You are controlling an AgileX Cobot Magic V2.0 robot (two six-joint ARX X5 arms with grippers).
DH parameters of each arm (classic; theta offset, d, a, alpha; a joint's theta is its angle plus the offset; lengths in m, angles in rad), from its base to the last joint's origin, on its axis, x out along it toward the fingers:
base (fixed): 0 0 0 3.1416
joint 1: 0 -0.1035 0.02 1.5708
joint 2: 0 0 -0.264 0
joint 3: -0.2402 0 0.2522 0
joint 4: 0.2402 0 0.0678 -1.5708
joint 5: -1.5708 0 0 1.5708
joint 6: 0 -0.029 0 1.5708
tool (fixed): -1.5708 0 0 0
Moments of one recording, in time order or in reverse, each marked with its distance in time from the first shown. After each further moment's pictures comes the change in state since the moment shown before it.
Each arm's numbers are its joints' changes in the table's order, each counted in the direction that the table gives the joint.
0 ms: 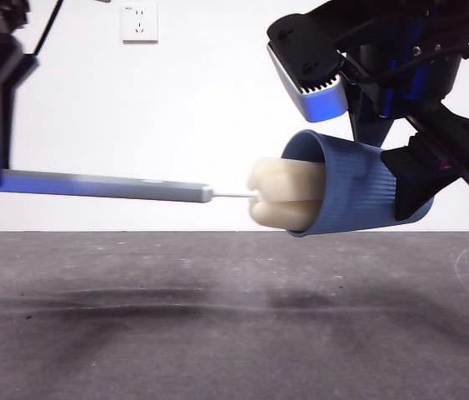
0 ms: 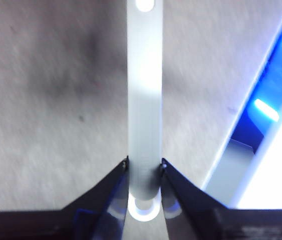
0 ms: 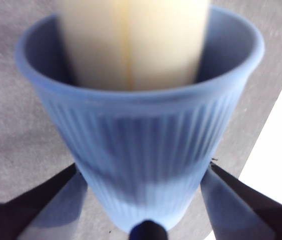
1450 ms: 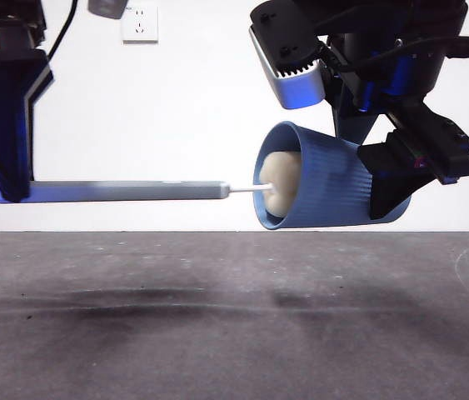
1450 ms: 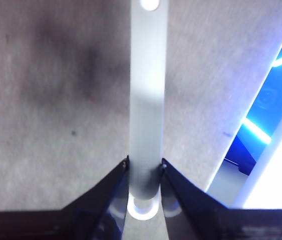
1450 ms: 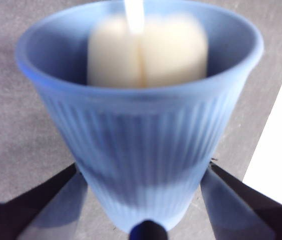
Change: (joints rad) left arm -0.029 0.041 -0.002 -0.064 0.056 0.048; right arm -0.030 0.000 0.000 -0.040 -0.027 -0.034
